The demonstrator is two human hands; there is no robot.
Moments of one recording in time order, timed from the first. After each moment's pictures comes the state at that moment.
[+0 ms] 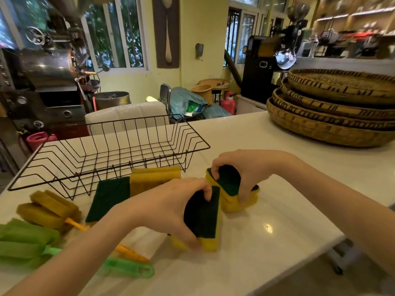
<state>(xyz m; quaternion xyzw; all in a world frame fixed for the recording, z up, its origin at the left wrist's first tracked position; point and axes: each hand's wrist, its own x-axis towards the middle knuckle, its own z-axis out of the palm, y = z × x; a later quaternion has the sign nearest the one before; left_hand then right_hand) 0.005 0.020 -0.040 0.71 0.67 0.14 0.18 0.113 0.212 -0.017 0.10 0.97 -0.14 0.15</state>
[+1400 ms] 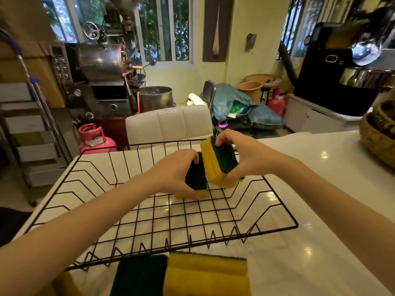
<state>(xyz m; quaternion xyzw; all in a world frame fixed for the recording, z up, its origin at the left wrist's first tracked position) -0.228 0.122 -0.054 0.56 0.81 0.15 0.03 -0.106 0.297 -0.023 0.01 0.96 -0.28 -0.09</state>
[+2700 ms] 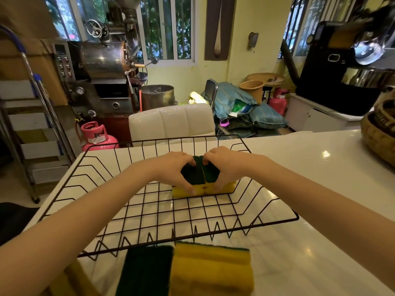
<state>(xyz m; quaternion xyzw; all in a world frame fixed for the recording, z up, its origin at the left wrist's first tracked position) -0.225 0.112 -0.032 0.53 0.83 0.05 0.16 -0.141 0.261 -0.038 0.03 0.99 -0.04 0.10</state>
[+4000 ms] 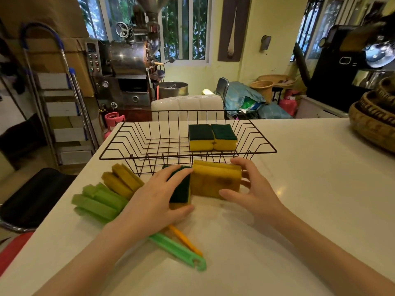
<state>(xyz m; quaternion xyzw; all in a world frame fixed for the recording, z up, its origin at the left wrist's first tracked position) -0.057 -0.063 -0.094 0.49 0.85 0.21 -0.06 0.049 0.139 -0.107 0.10 0.84 -0.49 -0.21</state>
